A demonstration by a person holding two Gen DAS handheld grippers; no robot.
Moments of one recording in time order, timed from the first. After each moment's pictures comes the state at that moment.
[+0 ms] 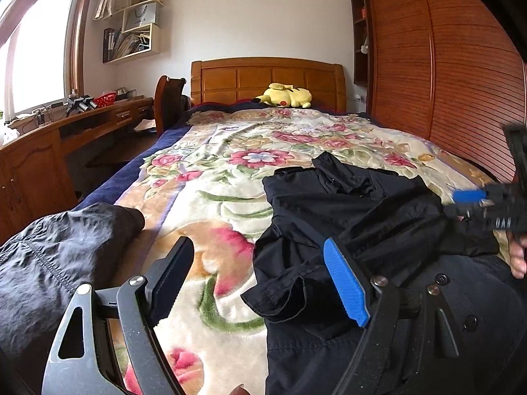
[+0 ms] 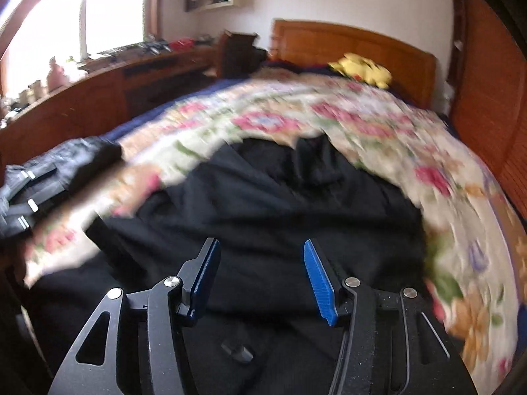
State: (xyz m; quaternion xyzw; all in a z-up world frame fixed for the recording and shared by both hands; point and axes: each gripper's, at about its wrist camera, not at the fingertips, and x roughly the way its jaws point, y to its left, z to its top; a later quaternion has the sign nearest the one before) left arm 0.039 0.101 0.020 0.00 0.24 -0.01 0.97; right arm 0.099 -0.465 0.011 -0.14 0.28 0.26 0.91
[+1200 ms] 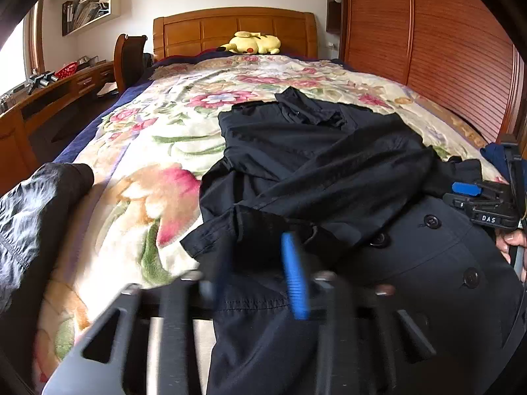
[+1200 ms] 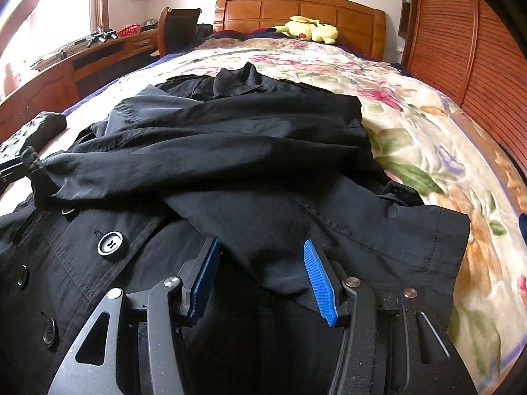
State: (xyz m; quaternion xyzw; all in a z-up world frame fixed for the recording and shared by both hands) left arm 0.051 0.062 -0.023 0.02 0.34 -0.07 0.94; right arm 0.101 -0.516 -0.060 -0.10 0.32 0.19 0.92
